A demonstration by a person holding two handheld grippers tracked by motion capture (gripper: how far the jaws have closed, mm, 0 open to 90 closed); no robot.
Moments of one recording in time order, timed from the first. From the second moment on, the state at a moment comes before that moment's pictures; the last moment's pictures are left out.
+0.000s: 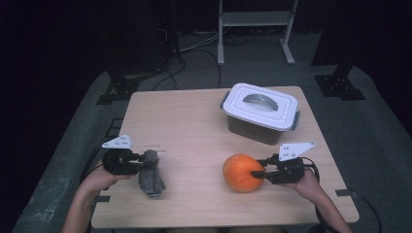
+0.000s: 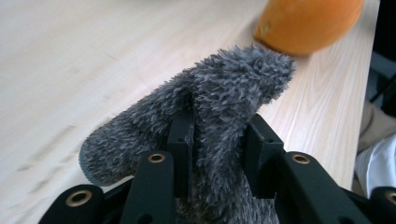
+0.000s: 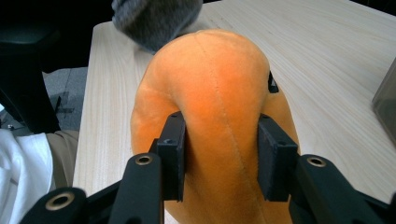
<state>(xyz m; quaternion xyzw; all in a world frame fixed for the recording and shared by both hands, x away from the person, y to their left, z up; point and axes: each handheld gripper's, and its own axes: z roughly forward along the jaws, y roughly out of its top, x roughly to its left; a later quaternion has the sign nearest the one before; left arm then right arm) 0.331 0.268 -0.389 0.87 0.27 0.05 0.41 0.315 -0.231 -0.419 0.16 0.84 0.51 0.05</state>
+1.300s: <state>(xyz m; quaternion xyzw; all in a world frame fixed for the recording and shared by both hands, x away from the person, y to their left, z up) 0.325 0.215 -0.448 0.82 0.30 0.10 0.49 0.311 -0.237 -0.400 0.27 0.84 0.45 0.14</state>
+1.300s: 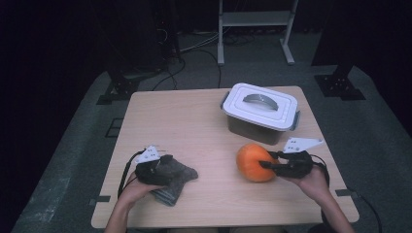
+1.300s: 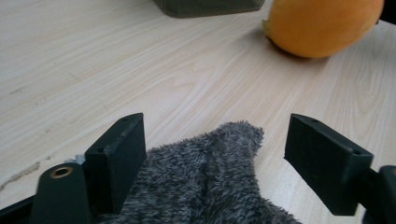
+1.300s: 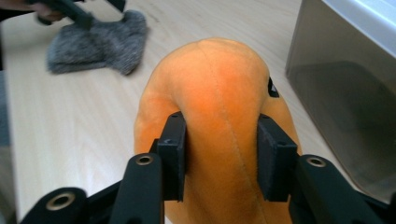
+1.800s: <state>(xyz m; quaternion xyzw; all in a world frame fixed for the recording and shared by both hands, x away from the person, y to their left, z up) 0.323 0.208 -0.446 0.81 0.29 0.09 0.50 0.295 -0.185 -0.397 0.22 0.85 0.47 0.06</state>
